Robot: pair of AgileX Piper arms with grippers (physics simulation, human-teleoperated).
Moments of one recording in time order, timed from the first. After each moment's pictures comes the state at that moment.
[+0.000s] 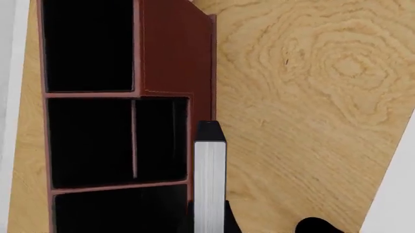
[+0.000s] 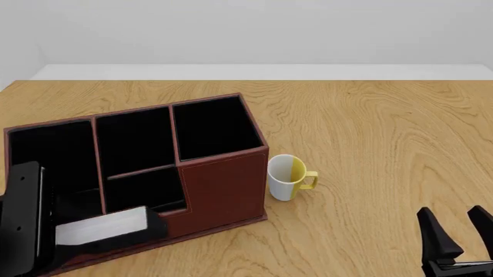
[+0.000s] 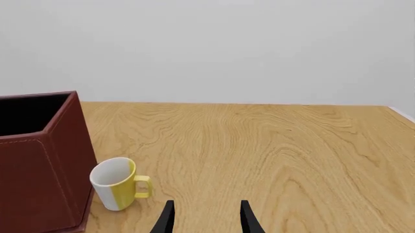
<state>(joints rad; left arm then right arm) -0.58 0.73 -0.89 1.22 0.80 0.04 0.05 0.00 -0.01 0.00</state>
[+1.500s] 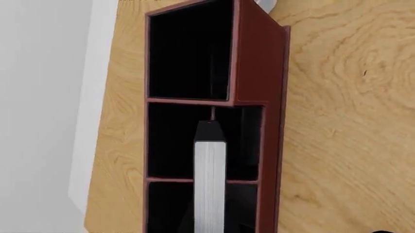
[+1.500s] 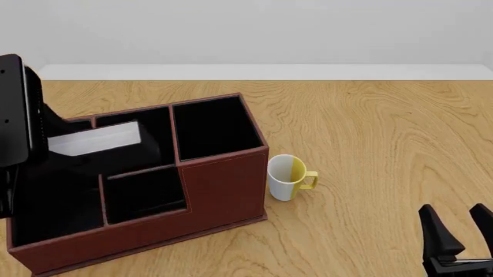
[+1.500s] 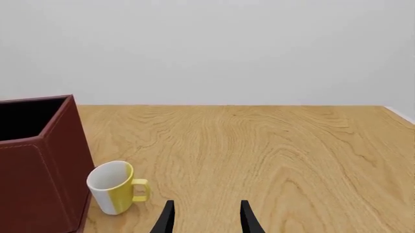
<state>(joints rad) -0.39 0.93 -1.22 1.21 1.00 0.02 0.08 0.00 -0.05 0.01</state>
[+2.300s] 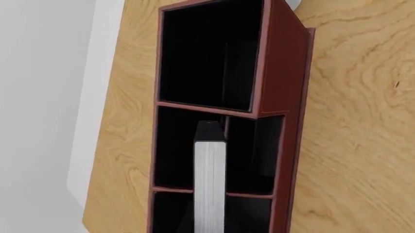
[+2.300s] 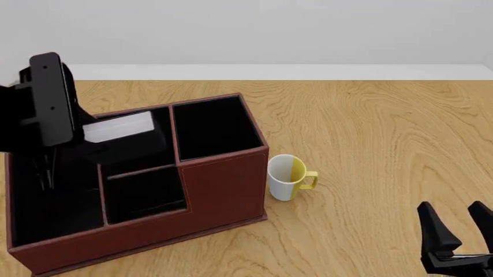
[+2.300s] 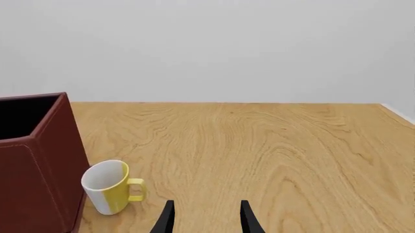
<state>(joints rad) -0.34 1.02 -1.19 1.09 1.00 0.01 0.15 0.00 -0.10 0.00</state>
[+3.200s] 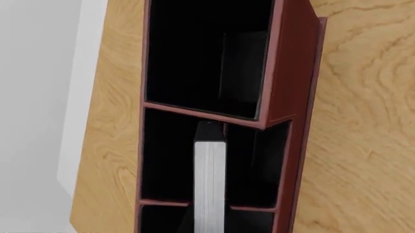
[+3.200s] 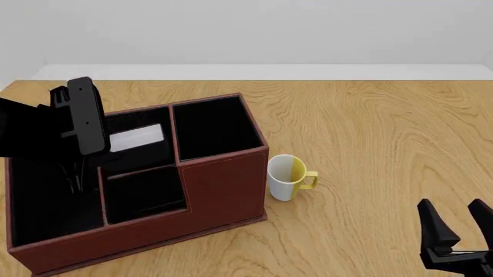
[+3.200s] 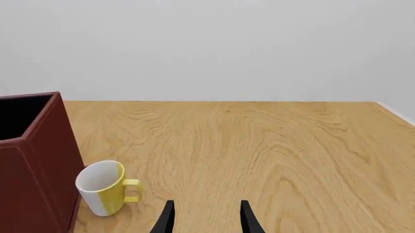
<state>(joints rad) -0.31 1.08 -1.08 0.94 1.01 0.00 0.20 0.00 -0.14 -0.01</state>
